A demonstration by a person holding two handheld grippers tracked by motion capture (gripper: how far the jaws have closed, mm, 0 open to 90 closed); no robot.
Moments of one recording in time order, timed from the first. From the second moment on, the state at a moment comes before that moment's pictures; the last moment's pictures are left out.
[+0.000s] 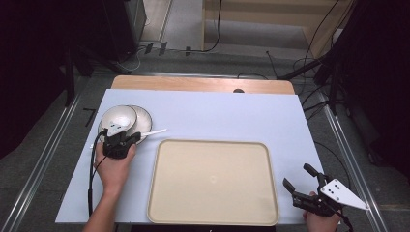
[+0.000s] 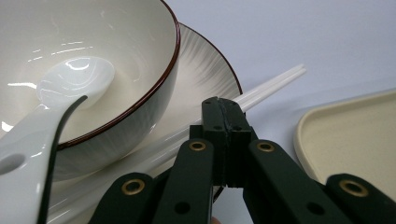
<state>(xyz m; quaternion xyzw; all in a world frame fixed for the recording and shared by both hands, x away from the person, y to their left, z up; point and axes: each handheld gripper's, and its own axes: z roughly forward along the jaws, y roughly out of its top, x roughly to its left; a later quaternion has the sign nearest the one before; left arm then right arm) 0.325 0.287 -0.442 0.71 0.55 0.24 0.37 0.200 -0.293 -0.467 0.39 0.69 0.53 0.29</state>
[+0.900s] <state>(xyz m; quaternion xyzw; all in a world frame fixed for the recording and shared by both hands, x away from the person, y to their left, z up) 0.324 0.278 -0.449 0.68 0.56 0.29 0.38 0.200 -0.289 -0.468 0.38 0.70 0.54 0.28</state>
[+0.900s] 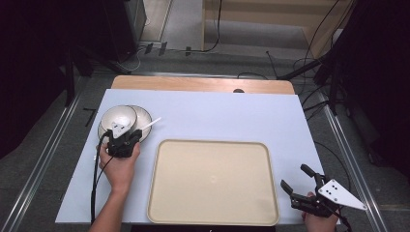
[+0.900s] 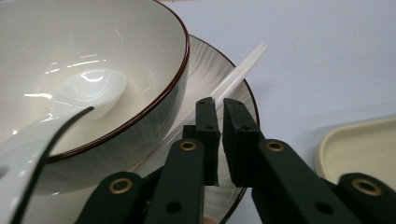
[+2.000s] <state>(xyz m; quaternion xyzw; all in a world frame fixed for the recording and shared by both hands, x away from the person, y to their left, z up) 0.282 0.371 -0.417 0.75 0.52 0.20 0.36 0.196 -0.285 -0.465 0.35 0.71 0.54 0.28</state>
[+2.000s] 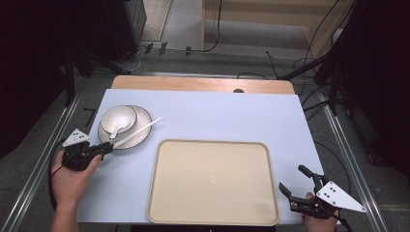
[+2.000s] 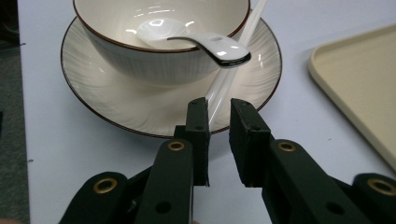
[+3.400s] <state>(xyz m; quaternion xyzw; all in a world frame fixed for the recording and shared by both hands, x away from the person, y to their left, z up) 0.285 0.375 -0.421 0.76 0.52 0.19 0.34 0.197 -0.286 -0.466 0.34 0.71 0.54 0.28</state>
